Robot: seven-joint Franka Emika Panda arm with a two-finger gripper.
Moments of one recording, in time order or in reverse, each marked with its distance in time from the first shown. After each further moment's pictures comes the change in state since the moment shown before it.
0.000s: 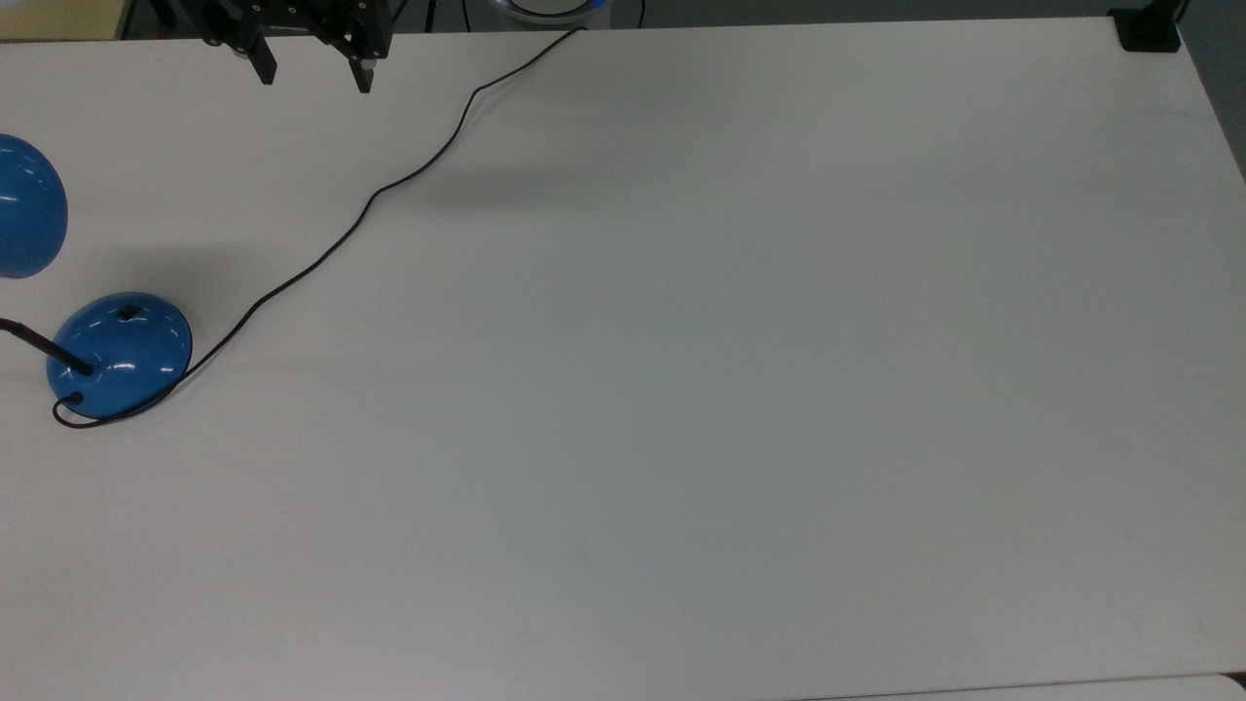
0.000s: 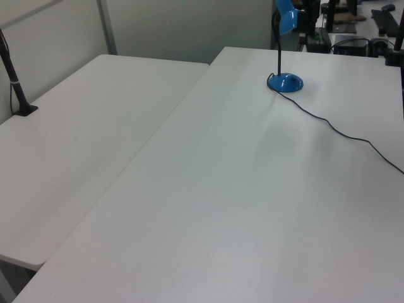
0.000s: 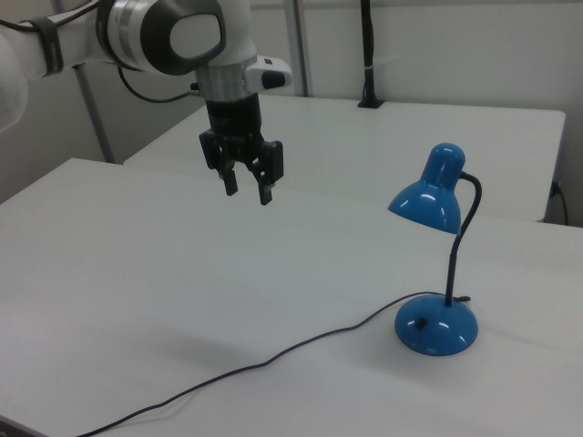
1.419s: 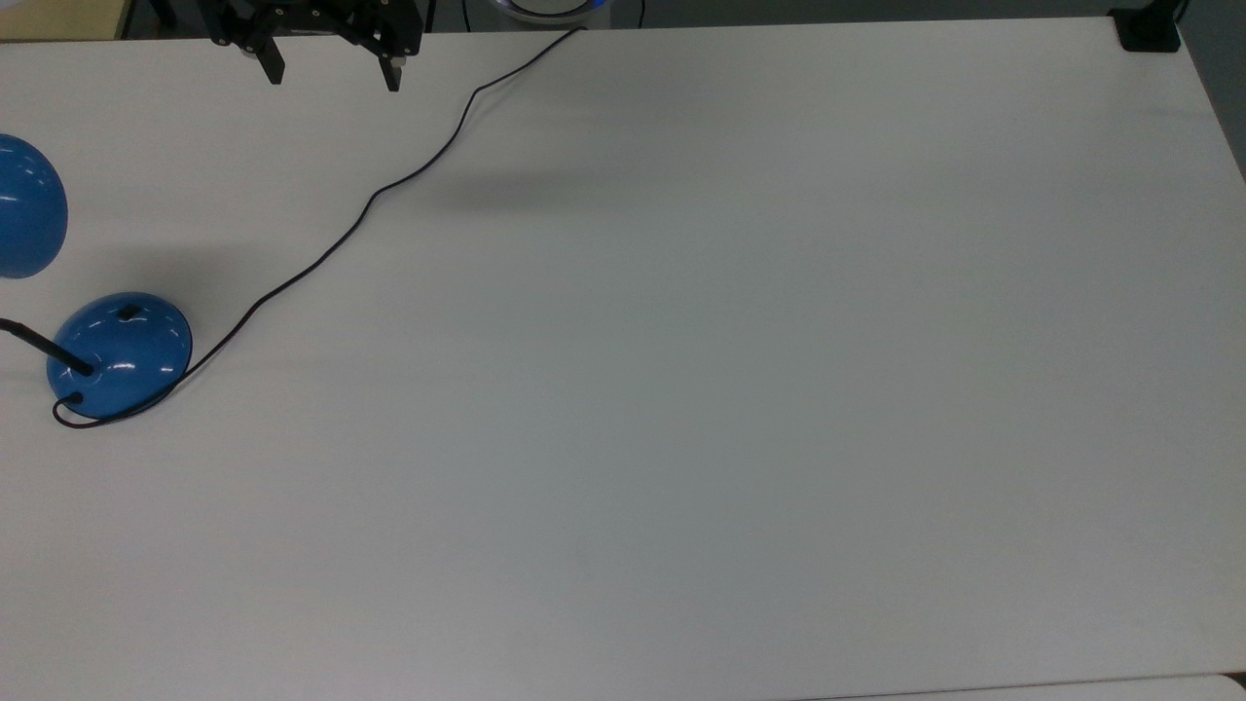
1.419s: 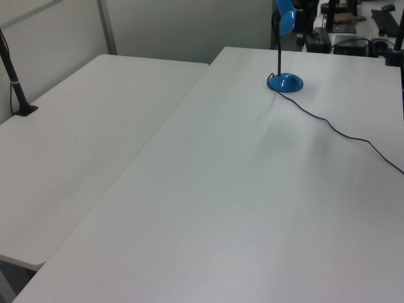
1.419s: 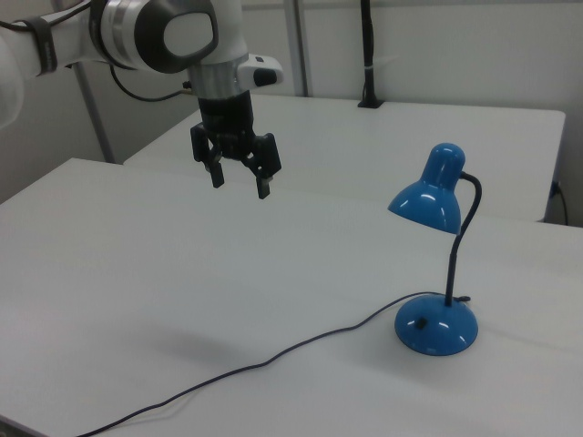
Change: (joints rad) arm 0.020 0.000 0.009 0.000 0.000 0.000 -0.001
